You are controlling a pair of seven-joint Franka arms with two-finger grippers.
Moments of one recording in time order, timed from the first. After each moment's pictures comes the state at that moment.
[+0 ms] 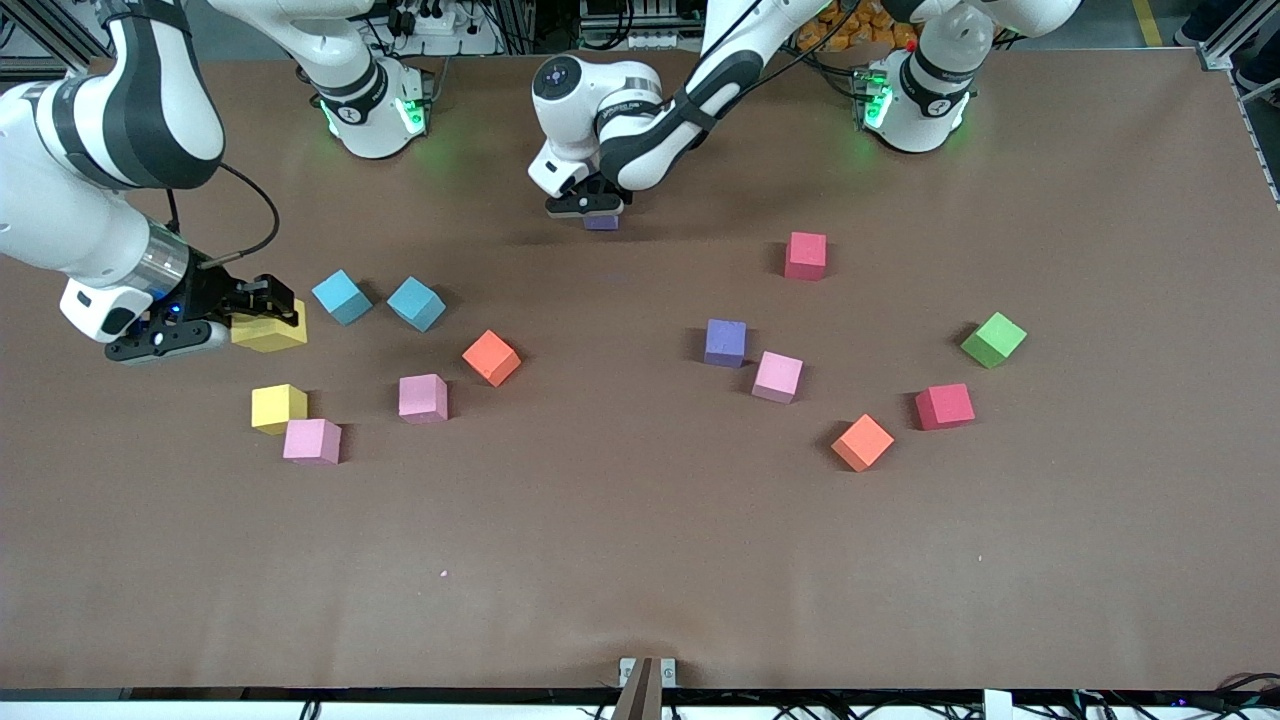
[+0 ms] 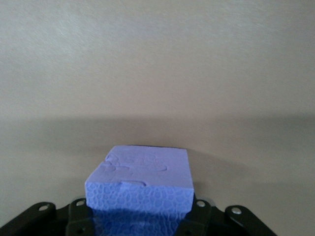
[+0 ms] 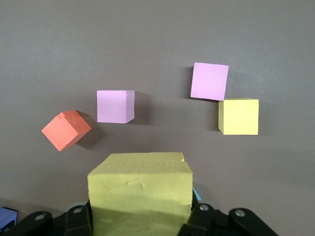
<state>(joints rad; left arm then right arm) -0.81 0.73 -0.48 -1.74 0.38 2.26 -1.45 -0.01 -0.01 0.02 -2.05 0.15 1.99 -0.20</state>
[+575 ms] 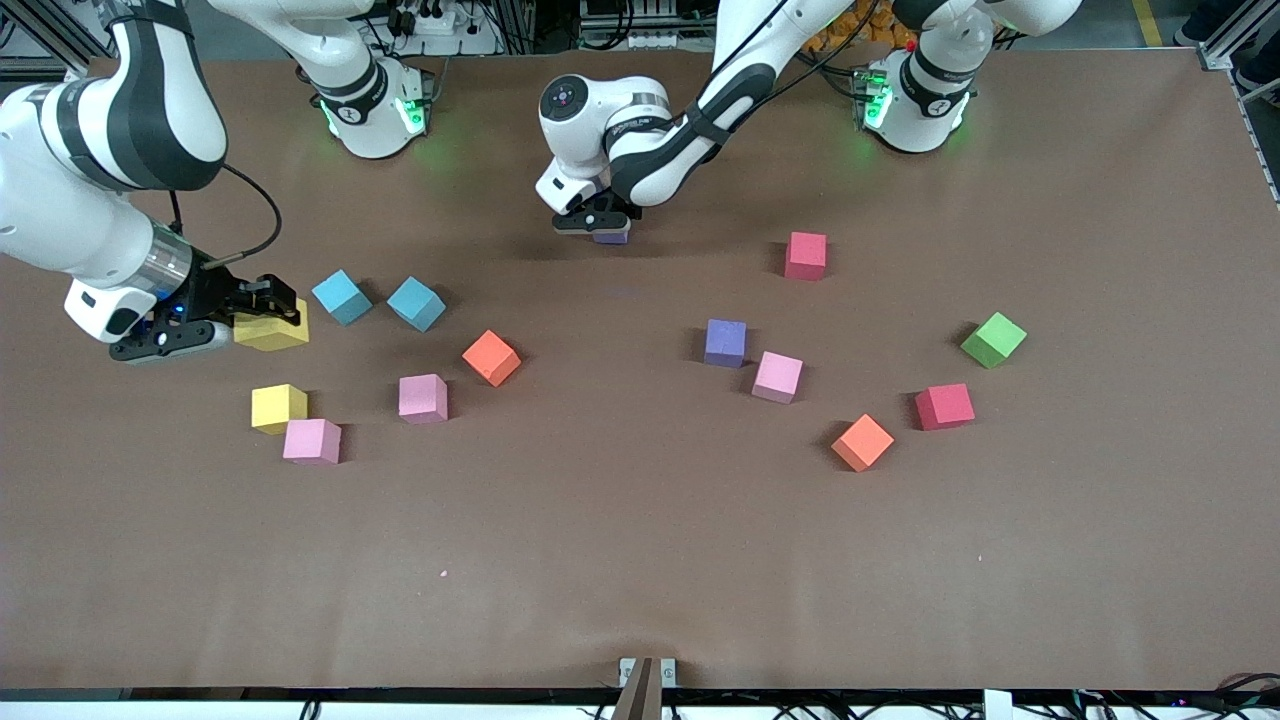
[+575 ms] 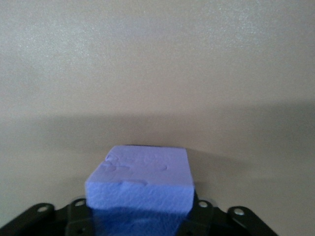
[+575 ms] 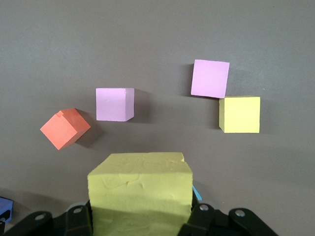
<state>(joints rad) -0.78 0.73 -0.48 -1.74 0.38 2.26 -1.37 -0.01 -0.01 0.02 -2.06 0.15 1.99 -0.20</state>
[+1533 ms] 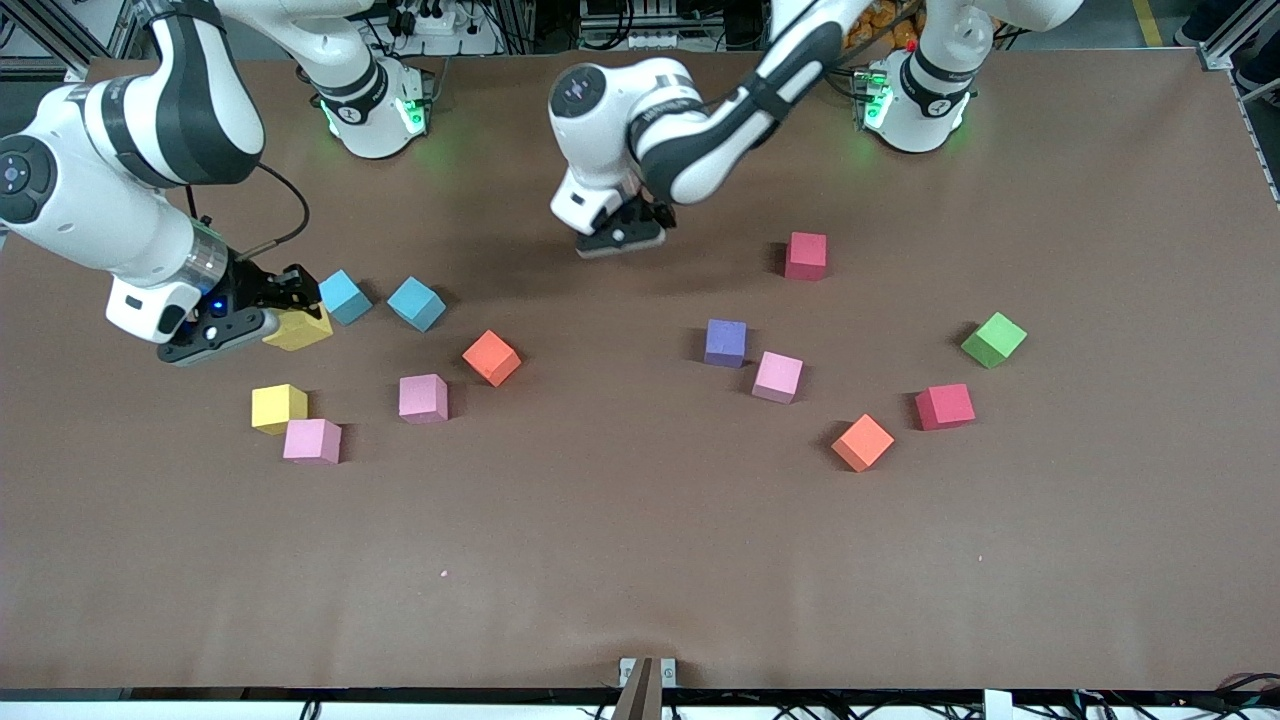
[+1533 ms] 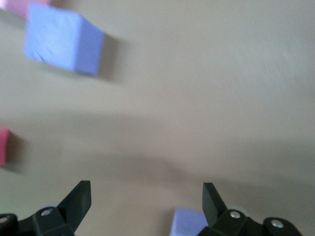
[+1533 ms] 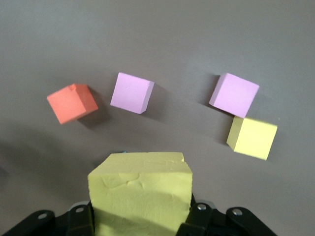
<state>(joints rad) -0.57 0.56 -0.48 -1.70 0.35 2.07 -1.33 0.05 -0.02 0.03 -2.07 0.11 1.99 -0.46</state>
